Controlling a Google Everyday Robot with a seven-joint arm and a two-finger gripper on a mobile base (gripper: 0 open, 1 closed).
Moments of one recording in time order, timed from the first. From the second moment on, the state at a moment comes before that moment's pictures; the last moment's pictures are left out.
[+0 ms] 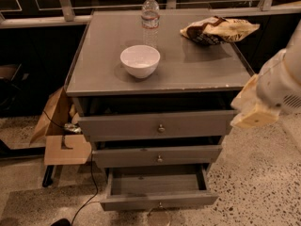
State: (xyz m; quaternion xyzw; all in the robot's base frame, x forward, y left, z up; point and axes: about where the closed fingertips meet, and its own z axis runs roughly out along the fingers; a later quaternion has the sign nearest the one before) arm 0.430 -0.210 0.905 -0.60 0.78 0.00 0.20
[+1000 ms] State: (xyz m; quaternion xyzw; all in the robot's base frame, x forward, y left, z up) arm 0.410 -0.200 0.698 -0.58 0.78 0.13 0.17
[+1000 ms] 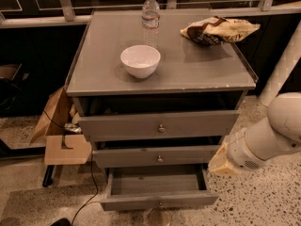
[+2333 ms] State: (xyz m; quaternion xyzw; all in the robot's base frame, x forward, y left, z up) arm 0.409 -0.245 0.502 -0.58 0.77 0.14 0.22
